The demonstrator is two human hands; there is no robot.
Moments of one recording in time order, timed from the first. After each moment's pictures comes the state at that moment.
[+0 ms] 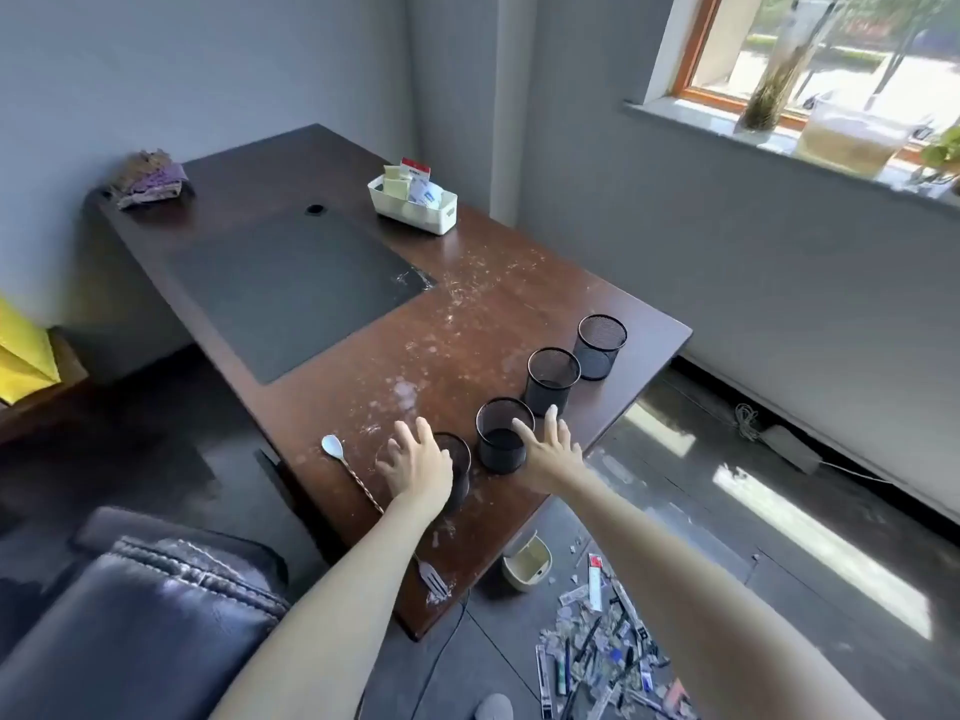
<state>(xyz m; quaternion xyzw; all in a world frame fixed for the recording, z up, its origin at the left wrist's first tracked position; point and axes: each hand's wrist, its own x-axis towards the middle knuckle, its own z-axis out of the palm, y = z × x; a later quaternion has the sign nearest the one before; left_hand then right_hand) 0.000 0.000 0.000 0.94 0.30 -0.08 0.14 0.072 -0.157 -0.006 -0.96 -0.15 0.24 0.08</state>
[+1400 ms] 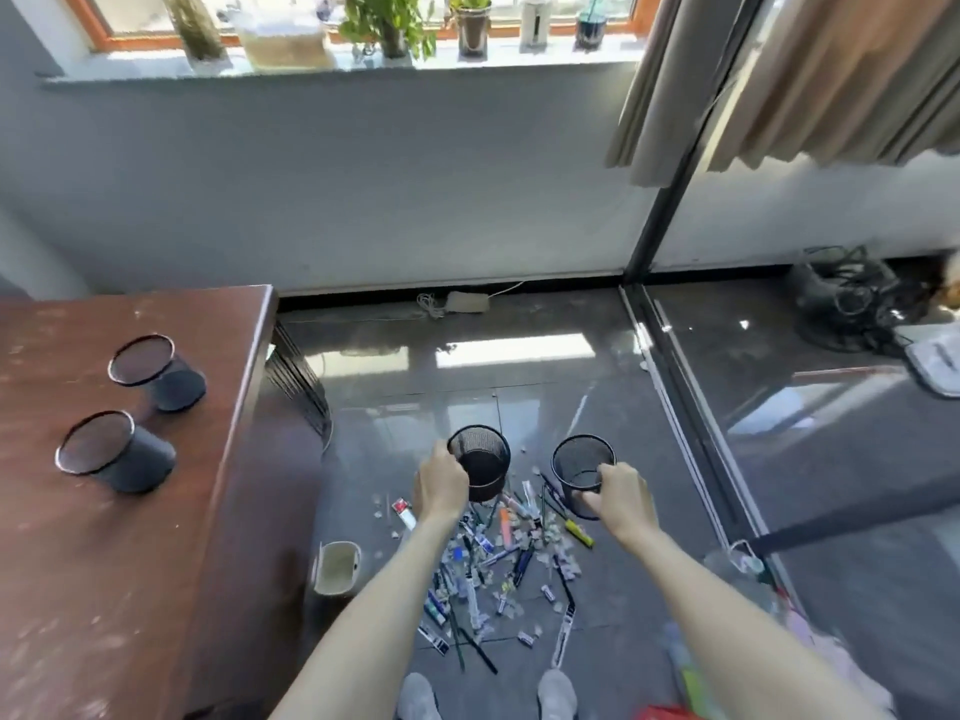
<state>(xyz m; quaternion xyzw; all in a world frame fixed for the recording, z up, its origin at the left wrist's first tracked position) -0.040 -0.433 -0.037 0.95 -0.07 -0.15 0.27 -0.175 -0.612 -0.045 -0.89 0.40 0.08 0.23</state>
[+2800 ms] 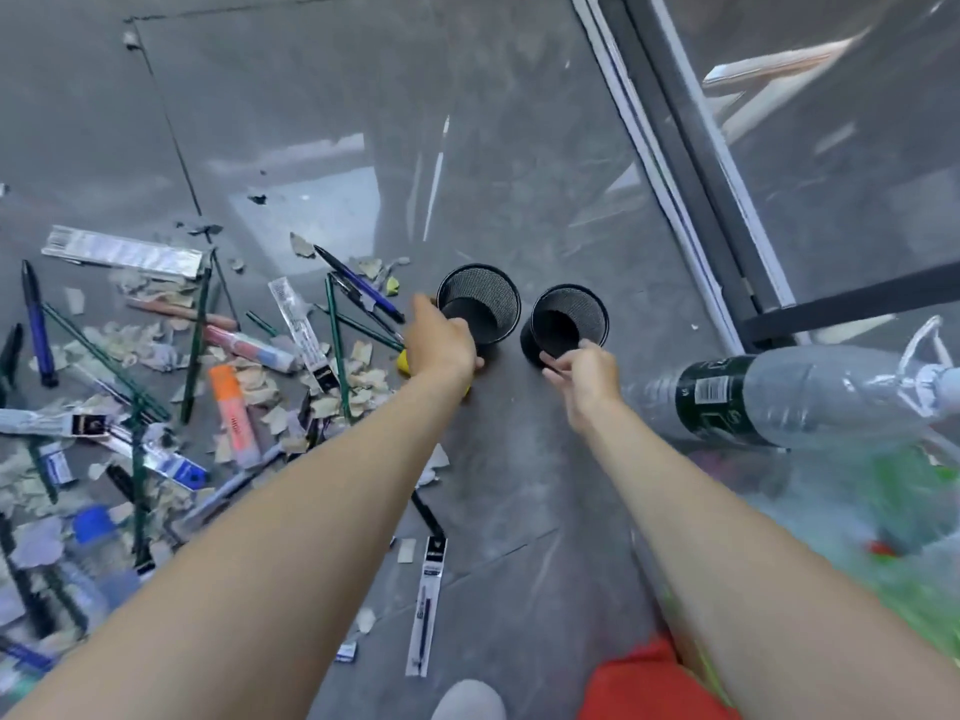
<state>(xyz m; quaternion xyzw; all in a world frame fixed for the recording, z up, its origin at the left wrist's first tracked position) -0.129 -0.796 -0.752 0.81 0.02 -0.42 0.41 -0.249 -0.863 -0.755 -0.32 0.71 -0.17 0.60</state>
